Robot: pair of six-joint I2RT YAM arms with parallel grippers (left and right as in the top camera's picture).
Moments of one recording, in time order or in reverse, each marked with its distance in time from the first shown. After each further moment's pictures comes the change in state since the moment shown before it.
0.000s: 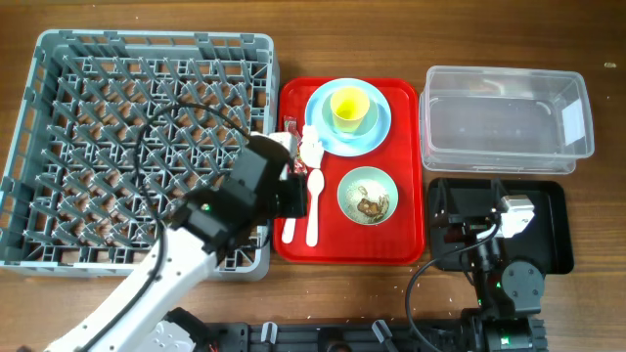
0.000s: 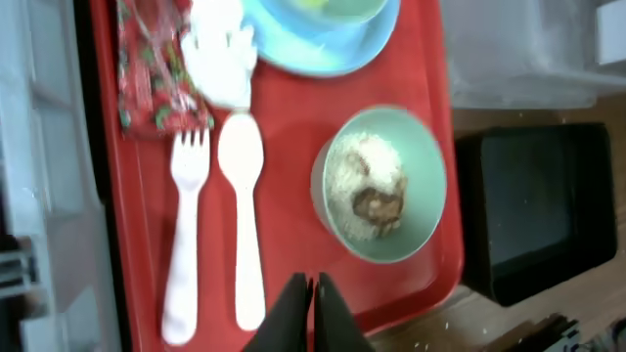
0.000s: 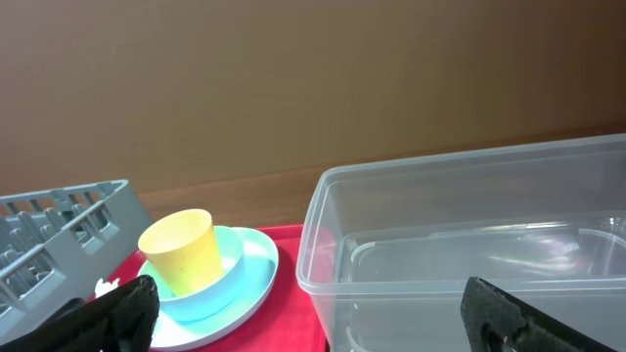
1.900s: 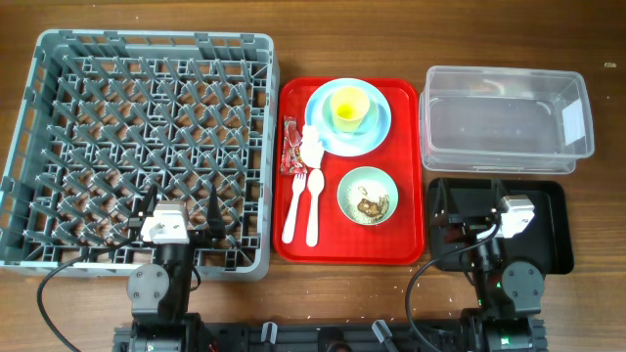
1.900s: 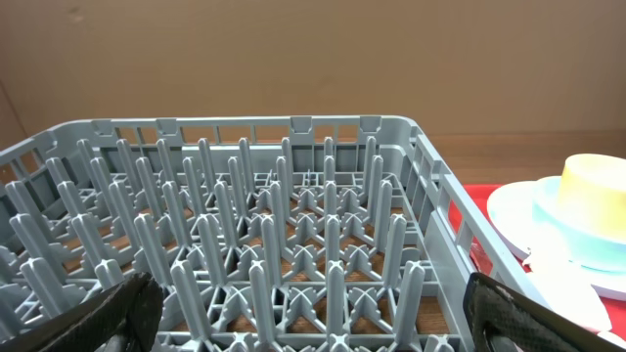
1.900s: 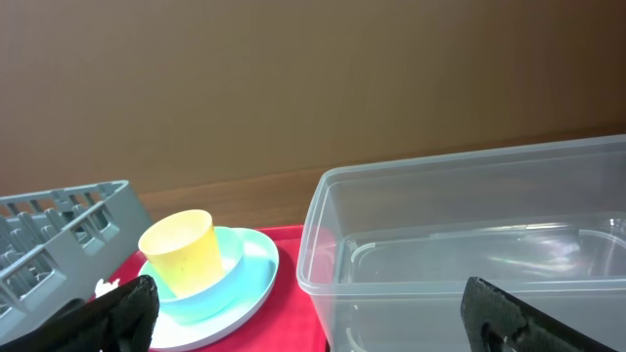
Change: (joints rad) left arm 0.600 -1.193 -0.884 0.550 -0.157 0.628; right arm 0.000 -0.002 0.000 0.000 0.000 0.000
